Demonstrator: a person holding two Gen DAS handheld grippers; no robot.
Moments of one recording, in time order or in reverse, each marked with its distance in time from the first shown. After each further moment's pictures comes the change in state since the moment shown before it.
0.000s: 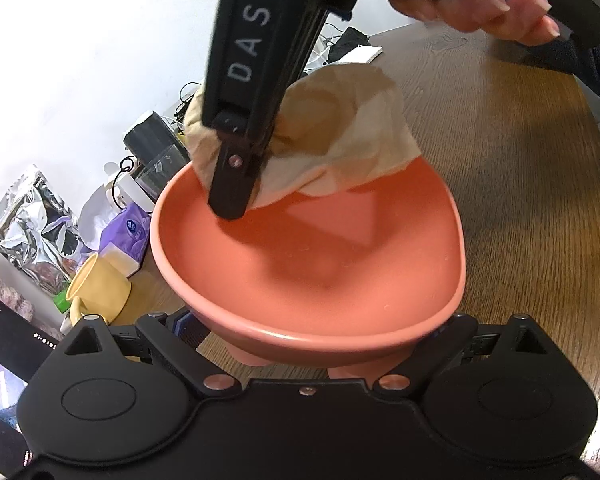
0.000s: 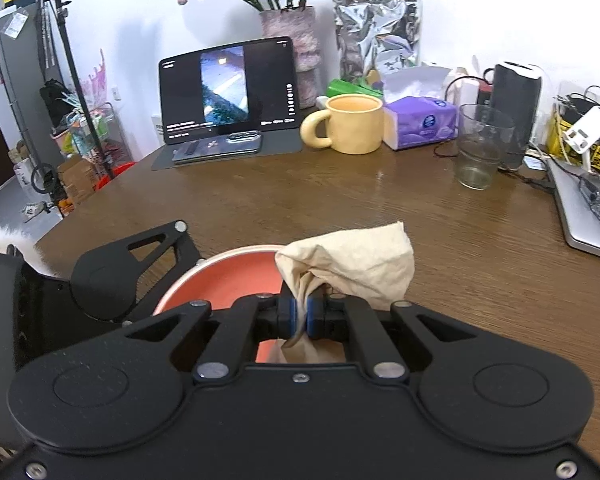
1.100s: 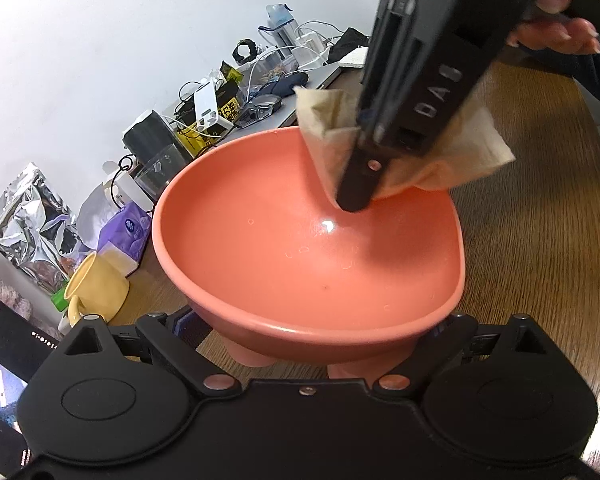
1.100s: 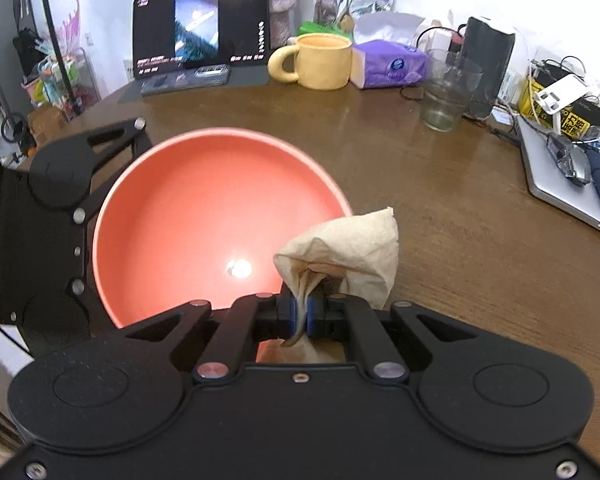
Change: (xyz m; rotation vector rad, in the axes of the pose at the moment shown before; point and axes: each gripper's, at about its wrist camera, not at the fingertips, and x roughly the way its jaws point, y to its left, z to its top) left arm -0.045 -0.032 -0.008 -0.004 -0.004 -0.002; right arm -0.005 -0.003 -0.038 -0.053 0.173 -0.086
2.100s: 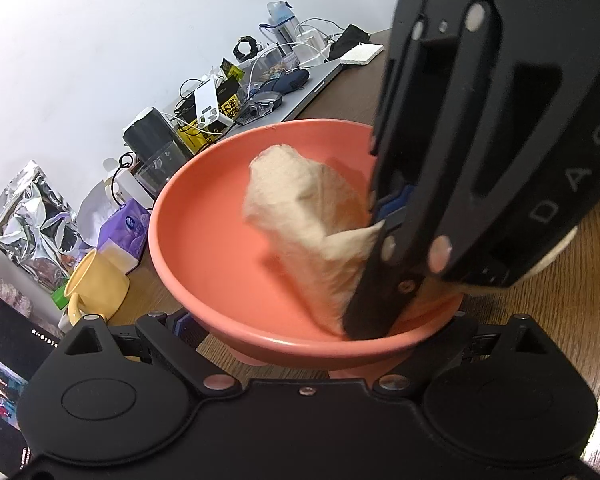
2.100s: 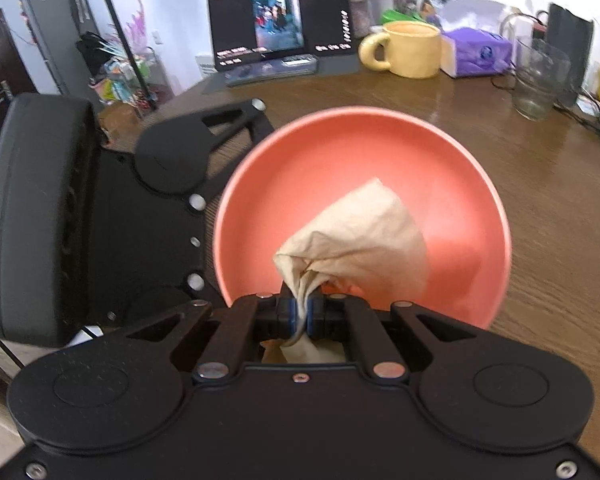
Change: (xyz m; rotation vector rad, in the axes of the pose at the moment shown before) left arm -0.008 0.001 0.004 -0.016 0.009 -0.006; right arm 0.005 0.033 0.000 -0.014 -0.009 0.255
